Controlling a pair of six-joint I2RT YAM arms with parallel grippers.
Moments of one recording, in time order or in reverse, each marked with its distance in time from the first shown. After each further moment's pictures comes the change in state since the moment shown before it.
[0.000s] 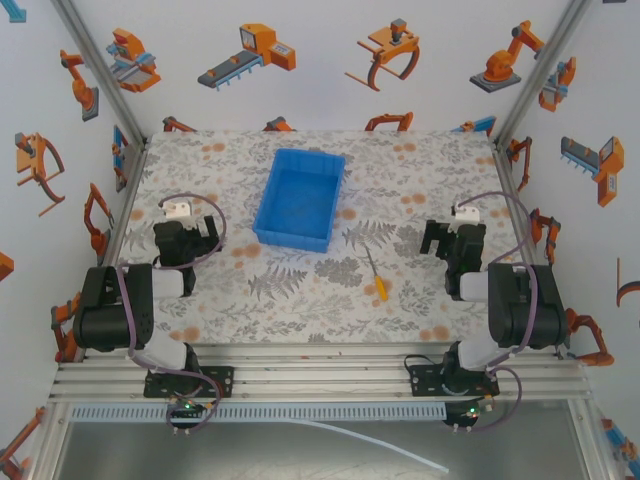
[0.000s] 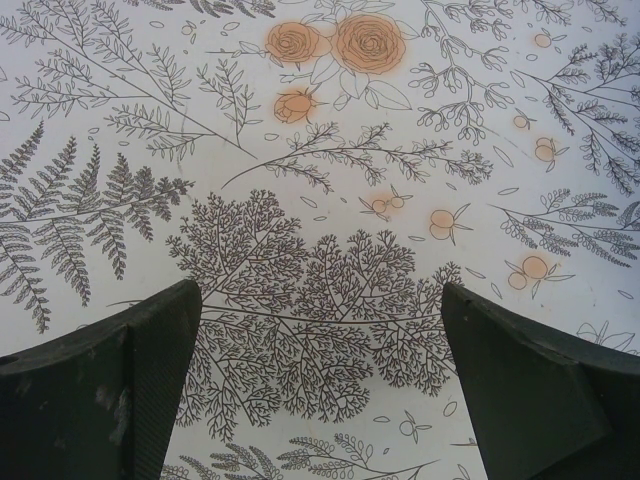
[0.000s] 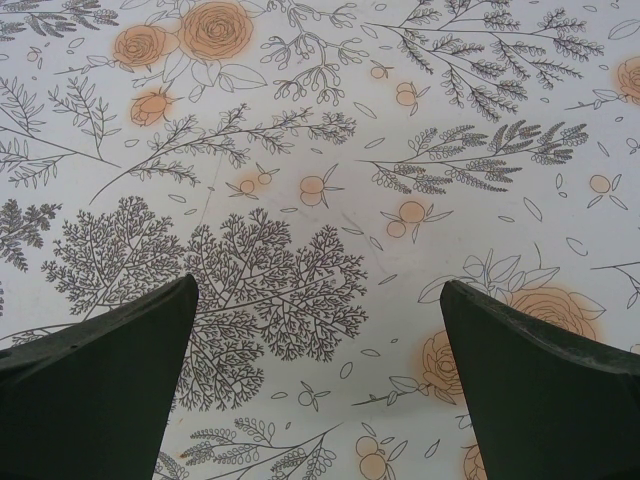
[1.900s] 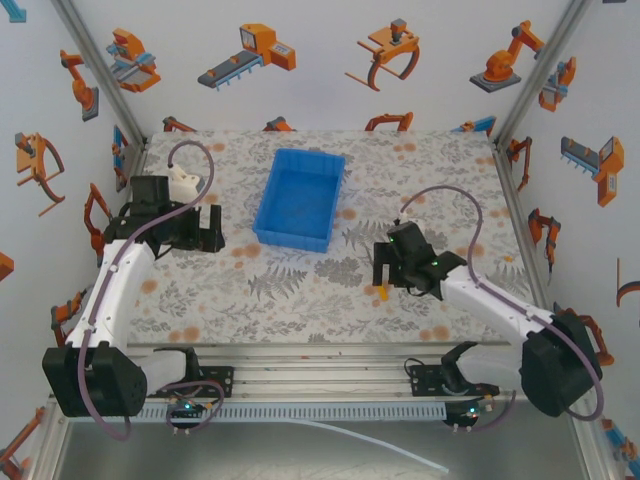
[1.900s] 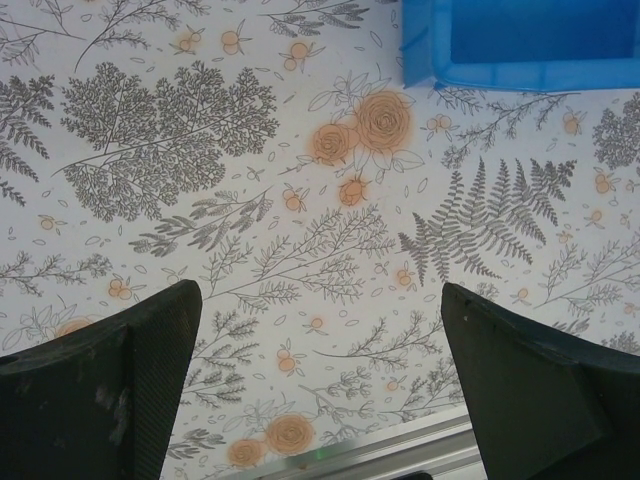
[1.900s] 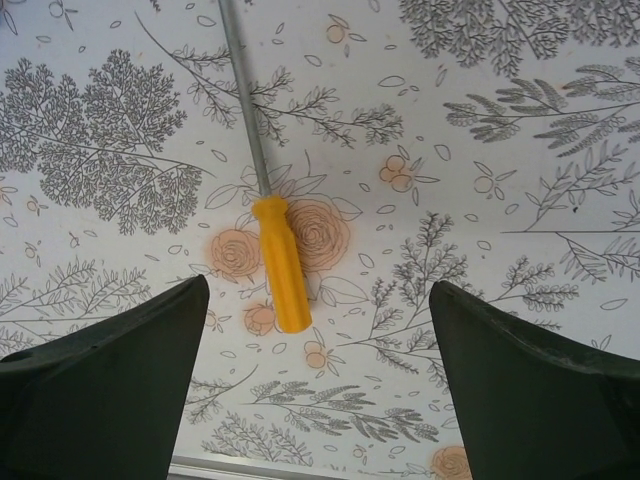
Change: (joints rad) left arm -0.053 -0.363 0.657 -1.524 0.256 0.183; right arm 0.632 -0.336 0.338 -1.263 0.169 0.476
